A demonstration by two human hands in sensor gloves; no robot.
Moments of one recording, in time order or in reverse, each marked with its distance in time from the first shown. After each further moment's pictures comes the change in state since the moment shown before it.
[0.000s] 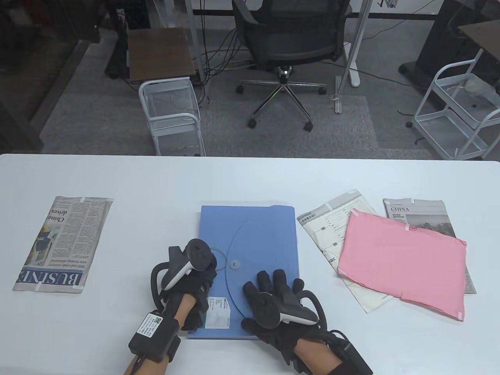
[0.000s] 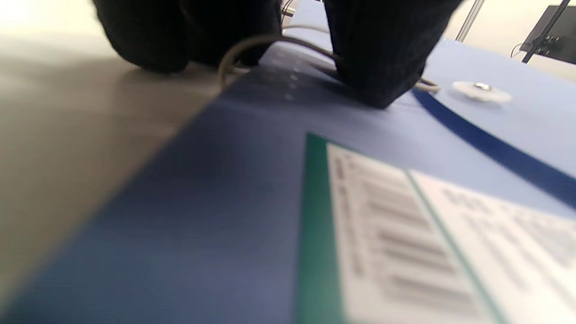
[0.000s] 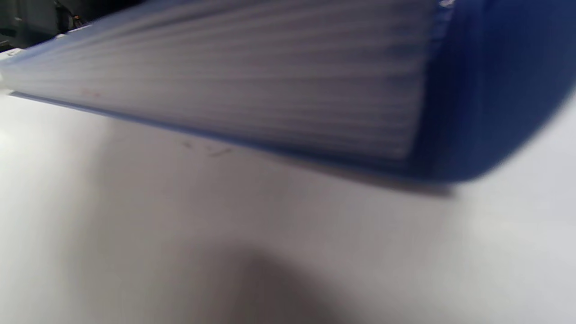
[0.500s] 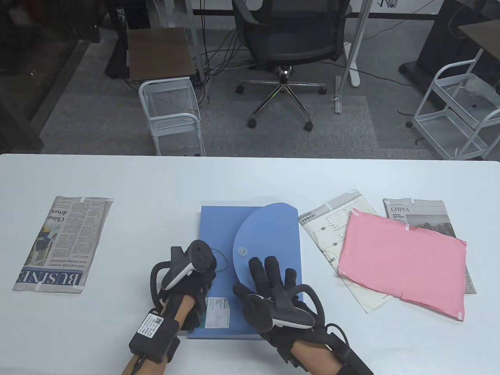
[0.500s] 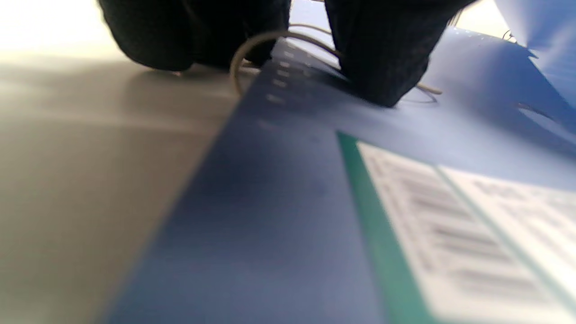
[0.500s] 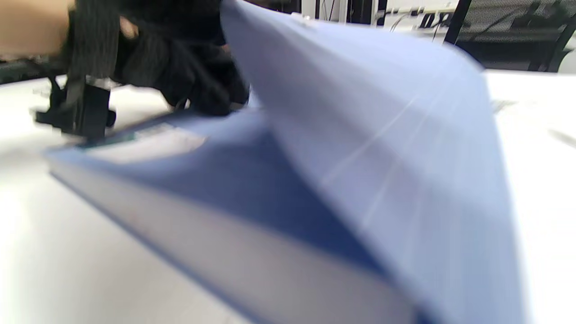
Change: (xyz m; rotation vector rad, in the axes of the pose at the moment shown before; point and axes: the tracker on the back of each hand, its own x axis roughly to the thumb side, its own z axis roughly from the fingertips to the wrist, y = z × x) left_hand 0.003 -0.002 -0.002 -0.012 -0.020 -0.063; right_hand 0.021 -0.064 0.035 -0.191 0.008 0.128
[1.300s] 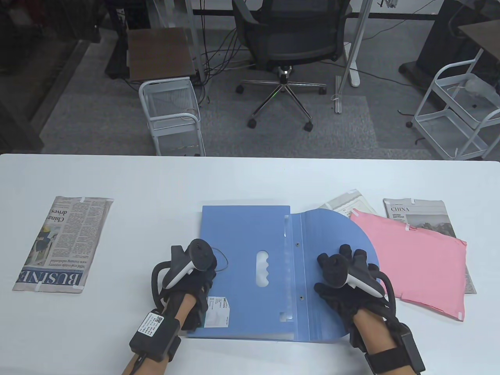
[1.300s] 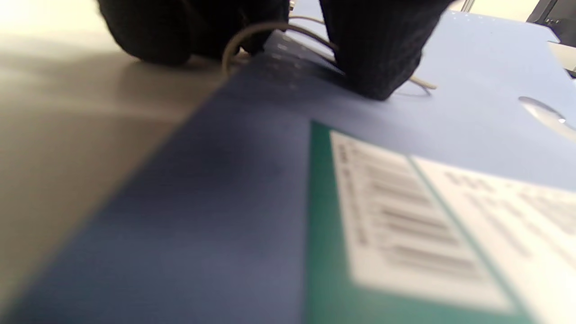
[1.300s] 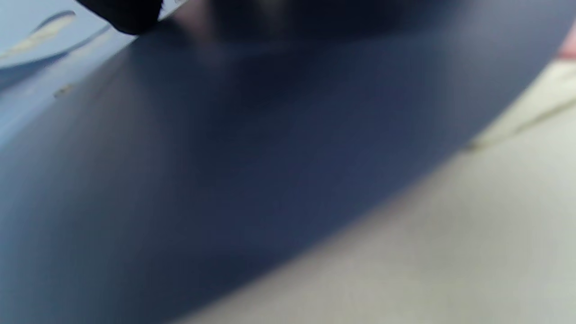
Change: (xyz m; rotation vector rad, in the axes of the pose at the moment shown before) left_hand 0.001 -0.001 0.000 -0.020 0.007 0.029; right_hand -0.176 0.066 0.017 0.306 0.447 -0.243
